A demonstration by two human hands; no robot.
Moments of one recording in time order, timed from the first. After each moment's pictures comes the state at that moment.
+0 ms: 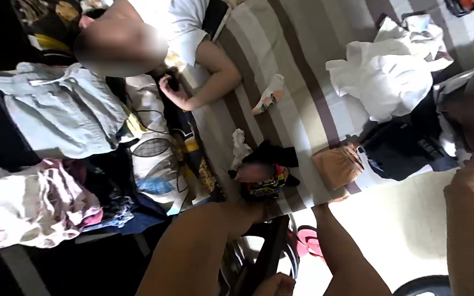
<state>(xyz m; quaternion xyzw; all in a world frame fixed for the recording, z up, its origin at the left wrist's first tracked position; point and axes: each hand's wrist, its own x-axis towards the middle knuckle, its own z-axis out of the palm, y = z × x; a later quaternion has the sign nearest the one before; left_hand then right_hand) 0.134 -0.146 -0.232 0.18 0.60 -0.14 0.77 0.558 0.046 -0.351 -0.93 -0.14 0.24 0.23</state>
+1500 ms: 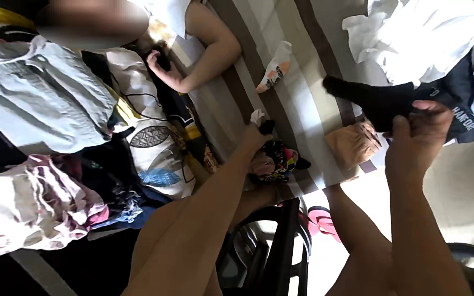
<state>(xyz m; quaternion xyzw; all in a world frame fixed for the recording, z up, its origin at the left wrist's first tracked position) 0.055 0.119 -0.422 0.49 0.75 -0.16 0.42 0.380 0.052 -0.329 -0.73 -0.38 0.33 0.46</state>
